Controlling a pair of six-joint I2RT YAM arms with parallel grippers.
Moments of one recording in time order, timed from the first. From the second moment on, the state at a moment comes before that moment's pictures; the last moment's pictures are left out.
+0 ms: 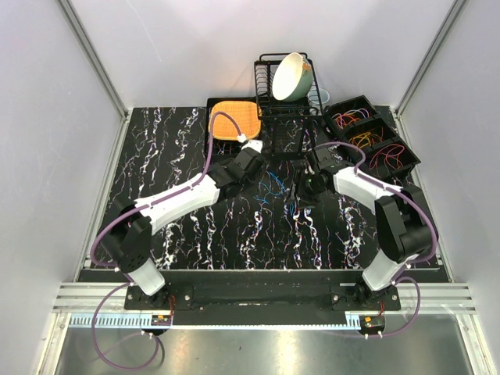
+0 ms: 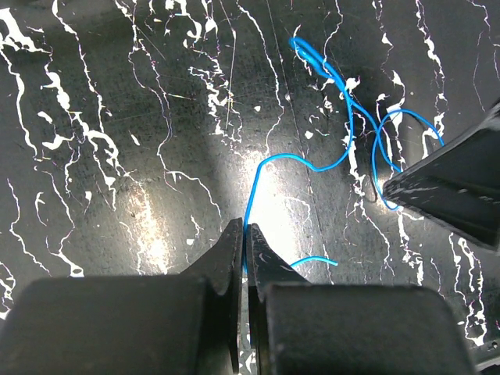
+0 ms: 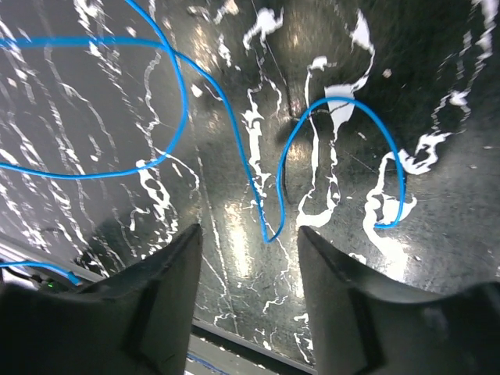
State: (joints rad) left arm -0.80 1.64 1.26 -0.49 -0.25 -0.50; right arm 0.39 1.67 1.05 -0.48 -0.28 0.61
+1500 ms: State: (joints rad) left arm -0.92 1.62 1.35 -0.61 -0.23 -0.40; right arm 0.46 1.70 0.89 -0.13 -0.67 0.92
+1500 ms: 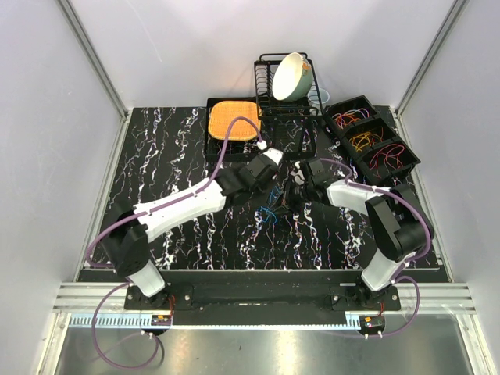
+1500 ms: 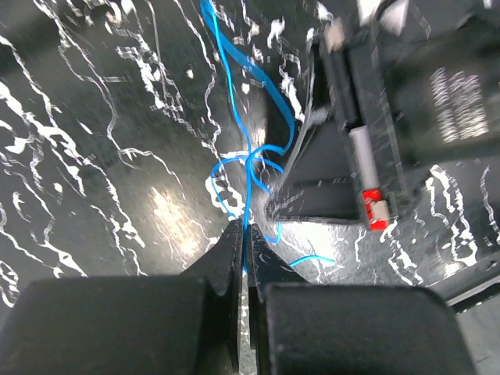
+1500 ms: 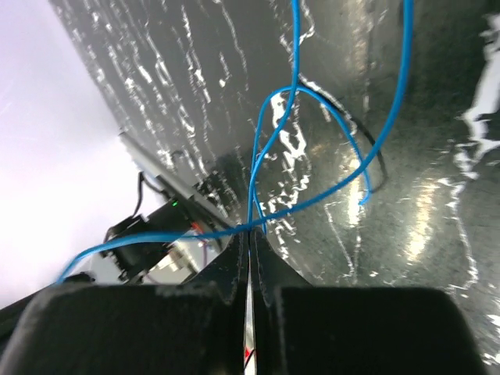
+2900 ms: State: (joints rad) left arm -0.93 1.75 1.13 -0.40 -0.14 -0.51; right arm 0.46 1.64 0.97 -0.41 -0.43 0.76
